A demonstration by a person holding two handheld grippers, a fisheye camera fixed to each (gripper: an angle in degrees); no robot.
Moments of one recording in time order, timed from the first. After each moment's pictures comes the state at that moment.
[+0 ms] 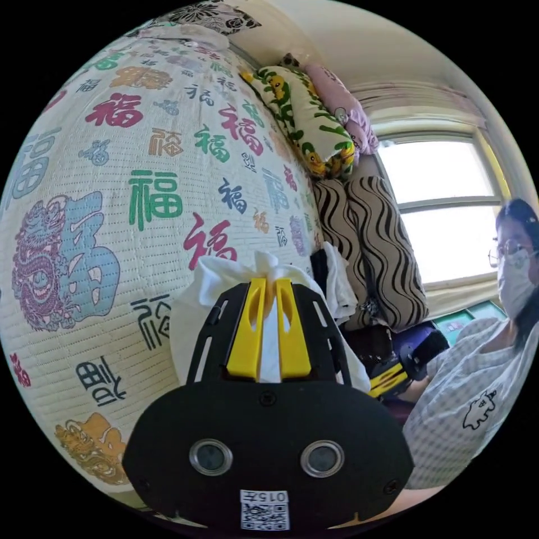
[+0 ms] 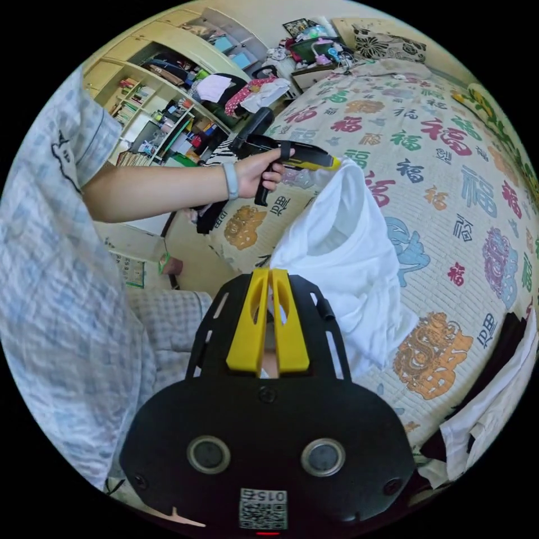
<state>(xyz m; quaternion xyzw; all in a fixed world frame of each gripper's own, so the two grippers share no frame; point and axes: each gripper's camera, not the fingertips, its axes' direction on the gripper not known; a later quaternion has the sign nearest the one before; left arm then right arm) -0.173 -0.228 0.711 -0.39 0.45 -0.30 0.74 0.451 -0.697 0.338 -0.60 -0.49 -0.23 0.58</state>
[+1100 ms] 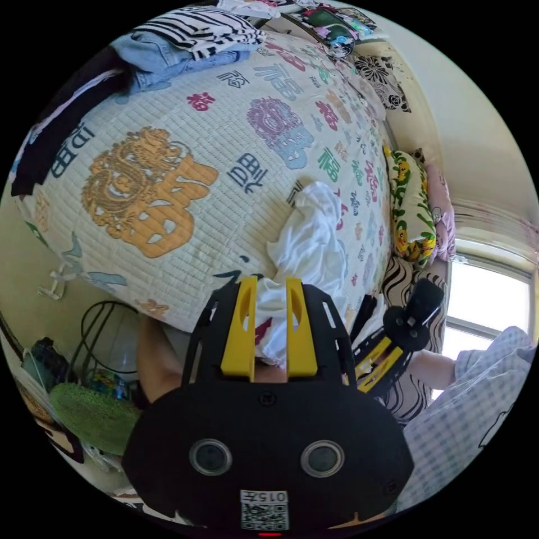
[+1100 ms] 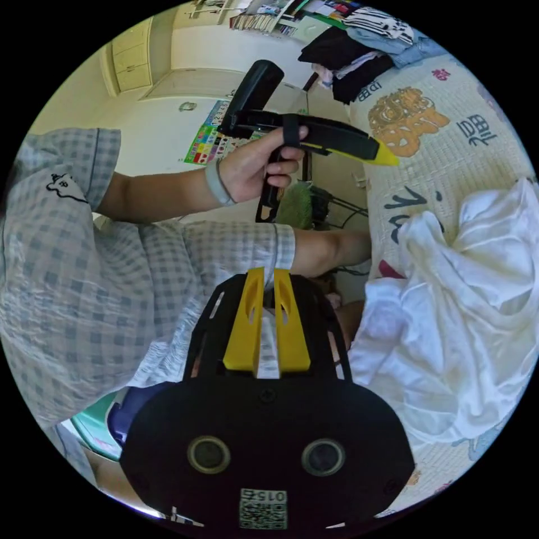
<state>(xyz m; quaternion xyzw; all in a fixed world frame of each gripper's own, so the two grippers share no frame) -0.229 -0.045 0.483 -0.45 0.18 -0.54 0.69 0.231 -0.545 0.256 -0.69 -0.65 -0.31 0.05</state>
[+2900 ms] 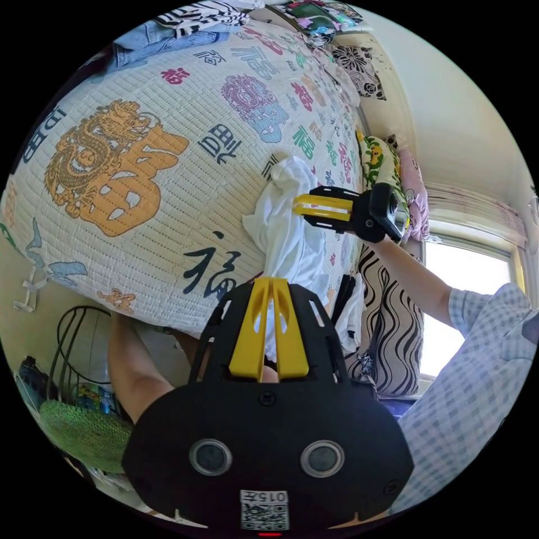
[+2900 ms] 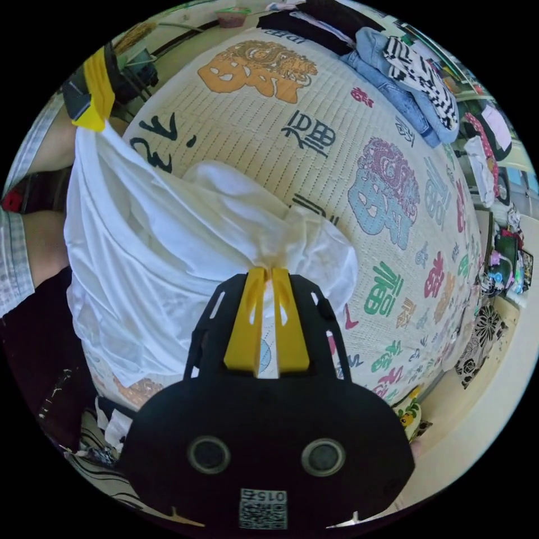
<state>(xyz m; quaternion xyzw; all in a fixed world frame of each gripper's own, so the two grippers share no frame) -0.060 -0.026 0.252 -0.41 0.26 -0.54 0.68 0.208 -0.480 -0.103 -0.26 -0.45 -0.82 0.25</state>
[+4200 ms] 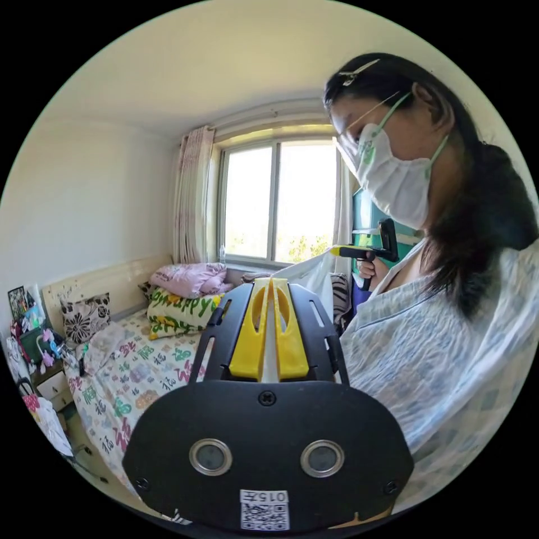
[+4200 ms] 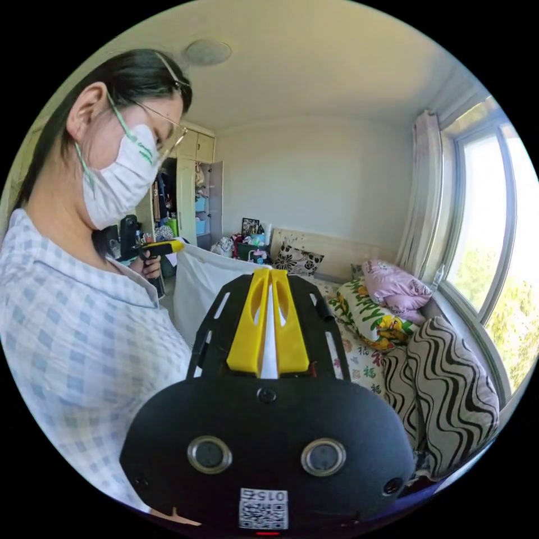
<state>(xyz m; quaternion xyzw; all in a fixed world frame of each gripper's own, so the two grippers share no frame) -0.119 -0.581 -0.133 0.11 0.49 0.03 0.86 0.560 -1.073 -0.430 -0.14 -0.36 -0.22 0.90</state>
